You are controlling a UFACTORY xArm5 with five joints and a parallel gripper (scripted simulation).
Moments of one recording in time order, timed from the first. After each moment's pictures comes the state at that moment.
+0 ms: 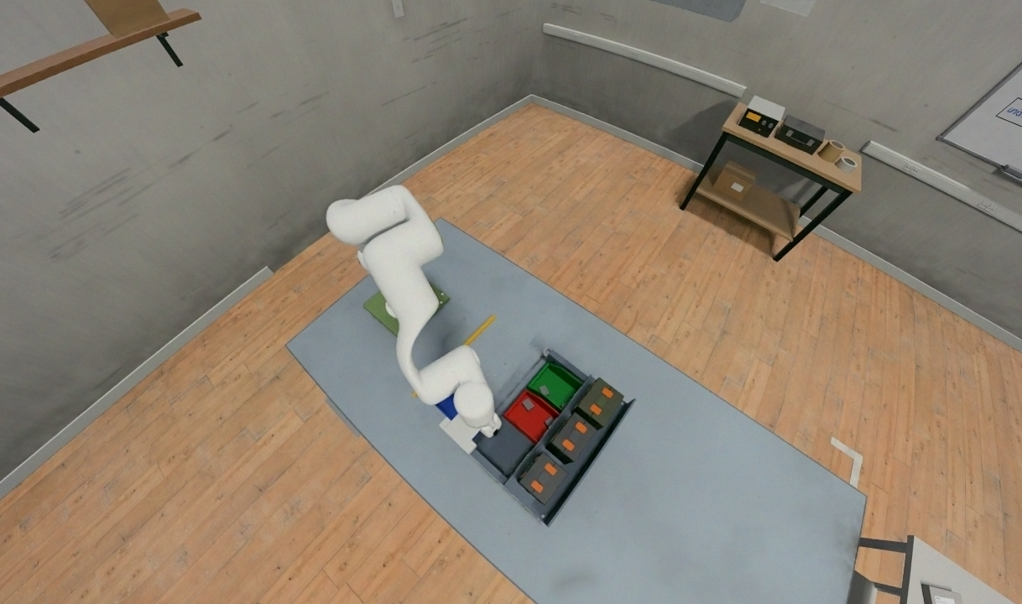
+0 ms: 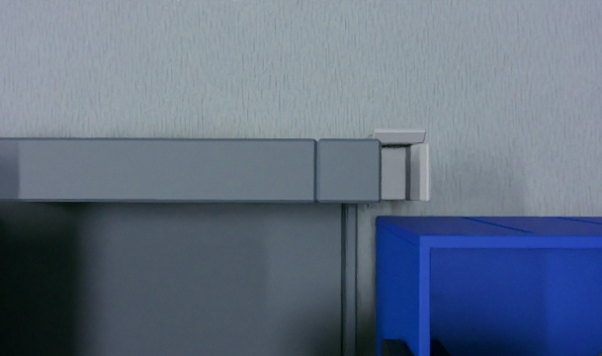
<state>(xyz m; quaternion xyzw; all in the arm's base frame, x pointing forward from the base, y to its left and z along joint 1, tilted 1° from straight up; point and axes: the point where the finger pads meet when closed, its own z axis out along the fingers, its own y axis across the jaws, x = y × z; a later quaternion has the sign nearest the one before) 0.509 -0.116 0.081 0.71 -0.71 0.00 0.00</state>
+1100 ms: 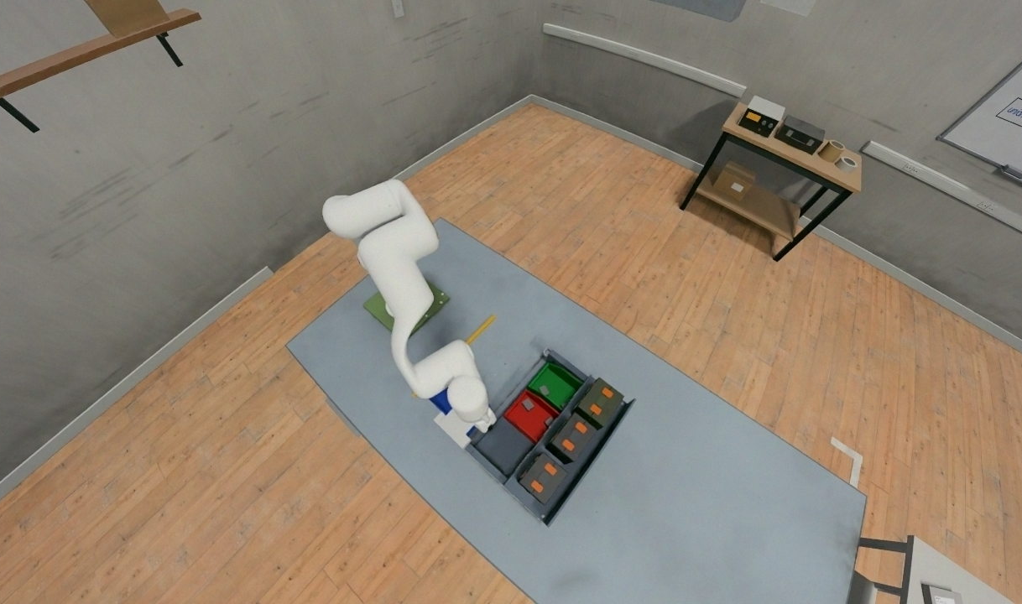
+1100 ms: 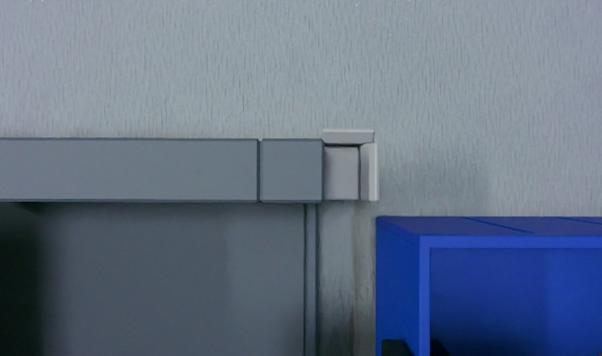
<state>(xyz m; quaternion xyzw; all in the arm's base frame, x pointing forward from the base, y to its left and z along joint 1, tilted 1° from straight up) 0.491 -0.116 0.081 0.71 -0.71 0.00 0.00</state>
